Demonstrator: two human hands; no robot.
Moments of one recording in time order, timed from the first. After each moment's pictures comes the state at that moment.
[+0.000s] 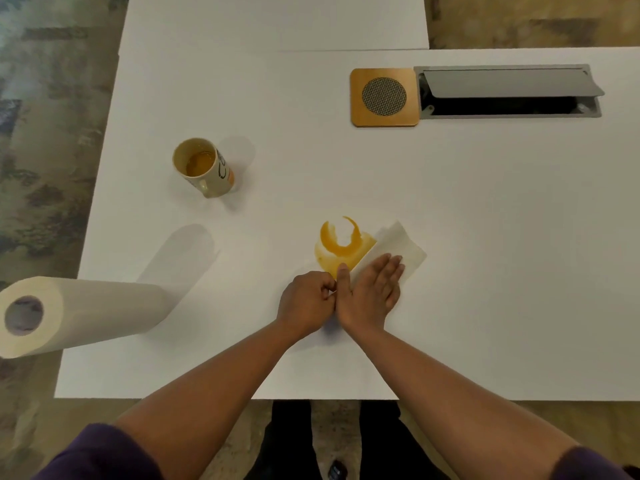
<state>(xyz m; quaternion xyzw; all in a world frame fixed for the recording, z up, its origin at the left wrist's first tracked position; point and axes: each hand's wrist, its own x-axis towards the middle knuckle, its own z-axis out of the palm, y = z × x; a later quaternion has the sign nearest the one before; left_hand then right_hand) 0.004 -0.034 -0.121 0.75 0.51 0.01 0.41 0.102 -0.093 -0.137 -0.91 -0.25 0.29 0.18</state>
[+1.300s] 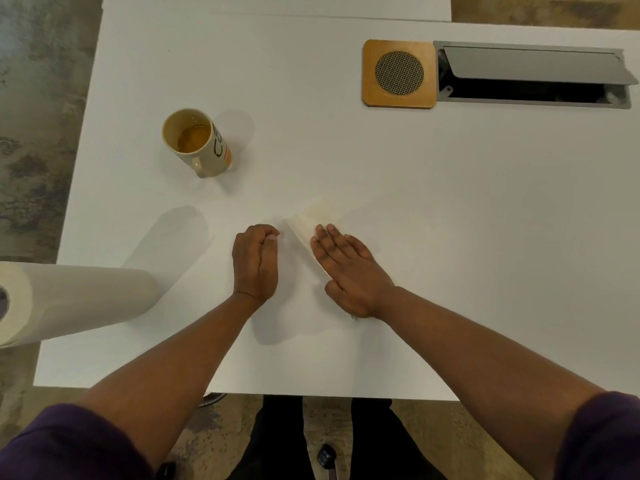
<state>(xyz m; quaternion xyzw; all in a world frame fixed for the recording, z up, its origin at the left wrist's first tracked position) -0.045 0.025 -0.149 0.68 0.58 0.26 0.36 0.150 -0.064 -0.140 -0.61 -0.75 0.25 -0.03</state>
